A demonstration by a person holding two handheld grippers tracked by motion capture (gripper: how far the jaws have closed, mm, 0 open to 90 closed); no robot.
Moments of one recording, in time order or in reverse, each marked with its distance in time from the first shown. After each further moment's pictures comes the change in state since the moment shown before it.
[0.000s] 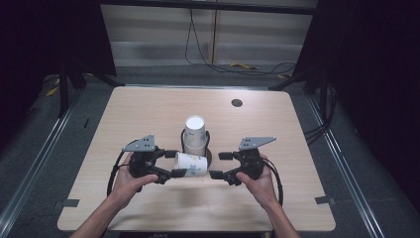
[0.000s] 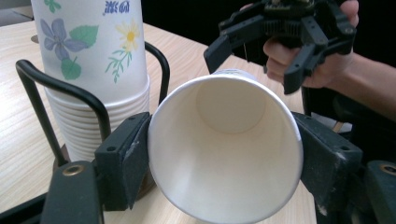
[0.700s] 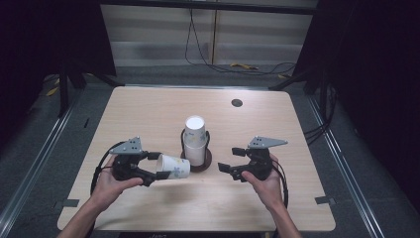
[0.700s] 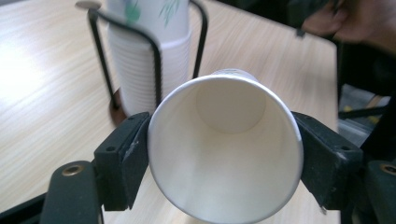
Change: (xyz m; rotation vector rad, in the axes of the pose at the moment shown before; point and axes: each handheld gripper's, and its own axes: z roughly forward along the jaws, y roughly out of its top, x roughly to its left) left arm 0.005 -0.014 -0.037 0.127 0.119 0.010; right arm -0.001 -0.004 -0.019 -0.047 -0.232 0.042
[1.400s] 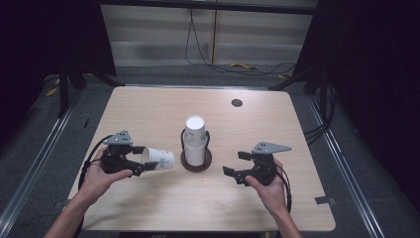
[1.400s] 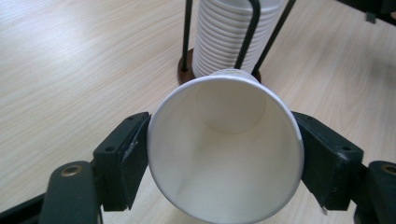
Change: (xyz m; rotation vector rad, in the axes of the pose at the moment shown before) left arm 0.034 -0.003 -0.017 0.102 0.162 -0.092; right arm -0.002 -0.016 -0.007 0.015 -0.070 0.011
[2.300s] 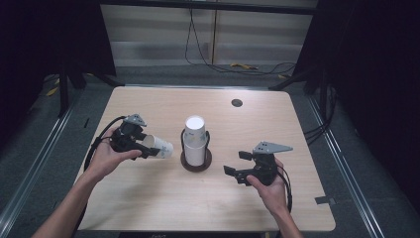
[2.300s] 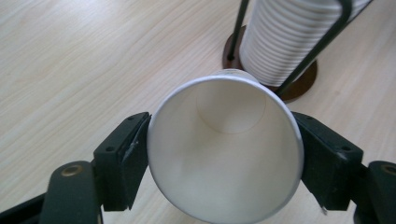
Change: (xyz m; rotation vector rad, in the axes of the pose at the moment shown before) left arm 0.022 0.050 0.021 0.247 0.115 0.032; right arm -0.001 0.000 -0.003 -0.009 -0.003 0.006
